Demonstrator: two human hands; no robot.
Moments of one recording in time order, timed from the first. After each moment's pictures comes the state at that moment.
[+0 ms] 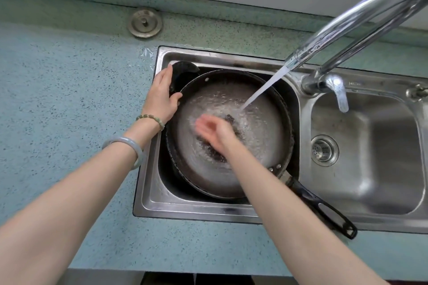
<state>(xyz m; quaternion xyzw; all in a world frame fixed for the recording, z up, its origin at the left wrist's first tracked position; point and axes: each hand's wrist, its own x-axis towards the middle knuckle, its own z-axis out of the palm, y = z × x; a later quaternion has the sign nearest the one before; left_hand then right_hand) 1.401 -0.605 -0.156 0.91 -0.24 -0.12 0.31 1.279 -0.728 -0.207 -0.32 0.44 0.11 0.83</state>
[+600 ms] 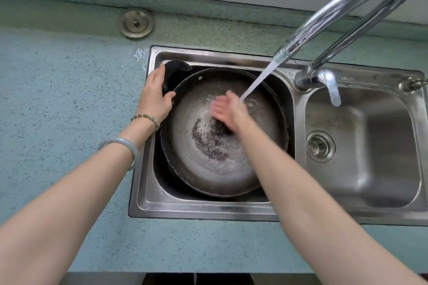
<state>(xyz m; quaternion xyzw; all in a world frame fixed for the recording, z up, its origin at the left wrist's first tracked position) 1.402 -0.607 -0.160 0.91 -0.23 -0.12 0.33 1.298 -0.784 -0.191 -0.42 0.49 0.08 0.76</state>
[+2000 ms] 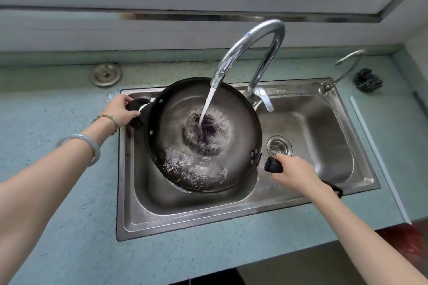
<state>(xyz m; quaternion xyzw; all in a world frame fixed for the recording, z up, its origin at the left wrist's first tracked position) 1.452 -0.621 -0.106 0.91 -0.18 -0.25 0.27 1.053 -0.846 -0.054 -0.88 0.39 0.25 0.12</state>
